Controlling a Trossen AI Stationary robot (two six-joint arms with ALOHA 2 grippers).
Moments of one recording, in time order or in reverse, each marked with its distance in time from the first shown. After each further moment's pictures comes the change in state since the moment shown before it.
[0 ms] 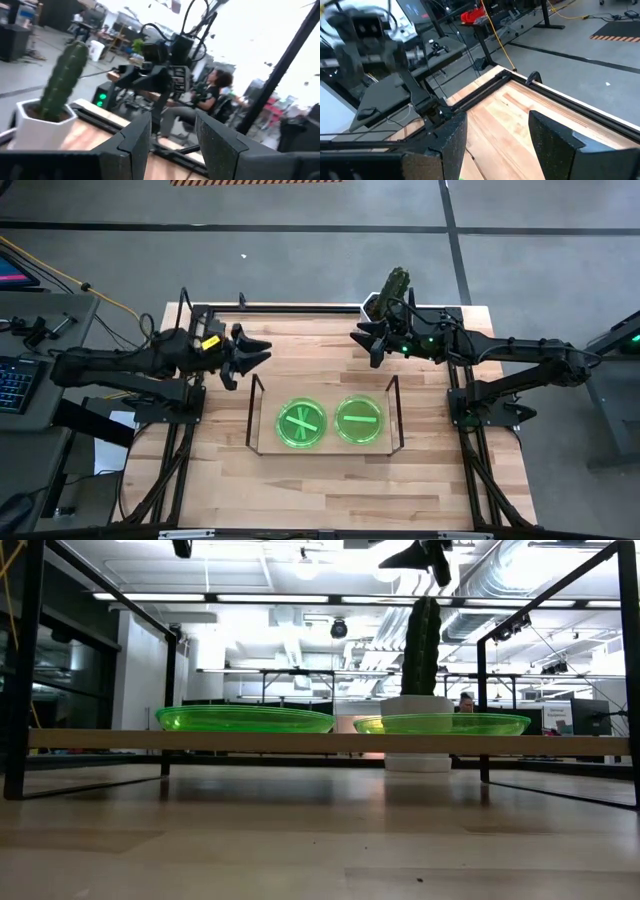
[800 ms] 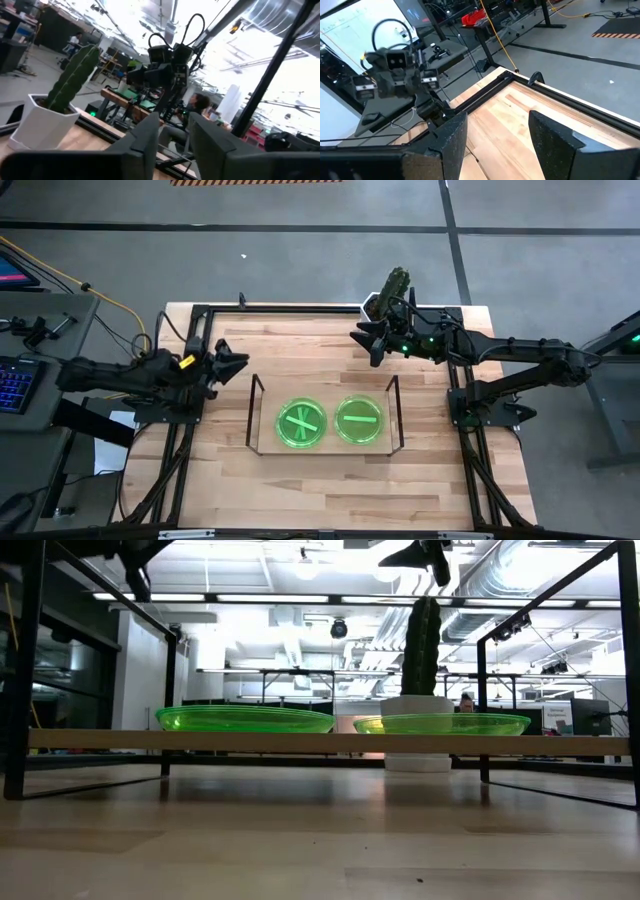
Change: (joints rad) left arm -0.075 -0.366 -0.425 0.227 -0.101 -0.040; right arm 0.000 0.000 0.000 0.015 0.000 0.030
